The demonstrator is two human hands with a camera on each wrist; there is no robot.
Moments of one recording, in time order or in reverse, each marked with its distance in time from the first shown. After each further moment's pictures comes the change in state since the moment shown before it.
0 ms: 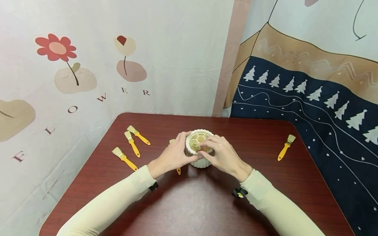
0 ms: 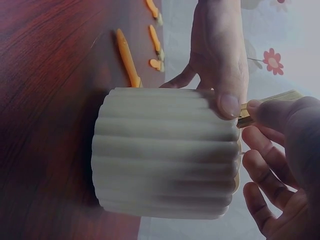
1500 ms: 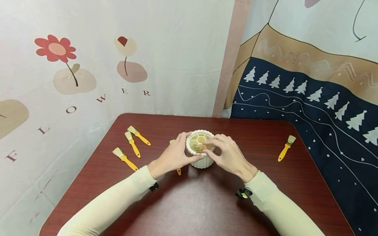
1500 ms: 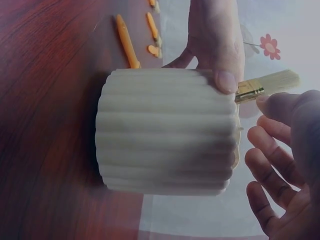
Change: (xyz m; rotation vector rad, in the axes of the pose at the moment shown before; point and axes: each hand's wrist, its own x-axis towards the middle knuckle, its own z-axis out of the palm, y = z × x) left_hand 0.000 0.001 0.000 -0.024 -0.010 -0.019; right_hand -0.009 0.011 -0.008 0.037 0.045 0.061
